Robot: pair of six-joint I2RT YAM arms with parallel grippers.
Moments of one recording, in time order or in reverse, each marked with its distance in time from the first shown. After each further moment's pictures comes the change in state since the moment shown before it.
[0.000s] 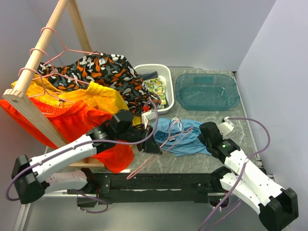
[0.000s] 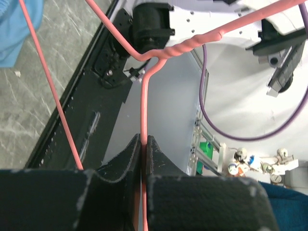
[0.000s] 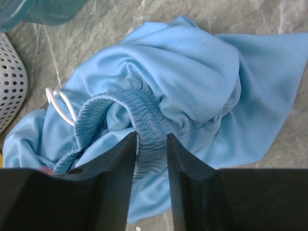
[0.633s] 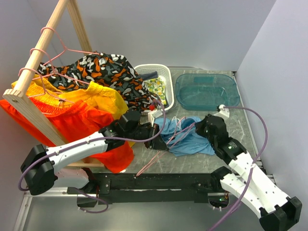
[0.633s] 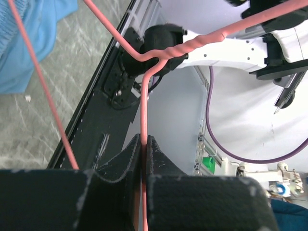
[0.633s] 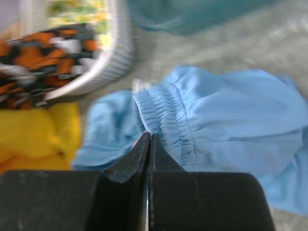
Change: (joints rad) left arm 0.000 0.151 -0.045 0.240 -0.021 -0.051; right arm -0.005 -0.072 0.077 0.198 -0.203 -0.329
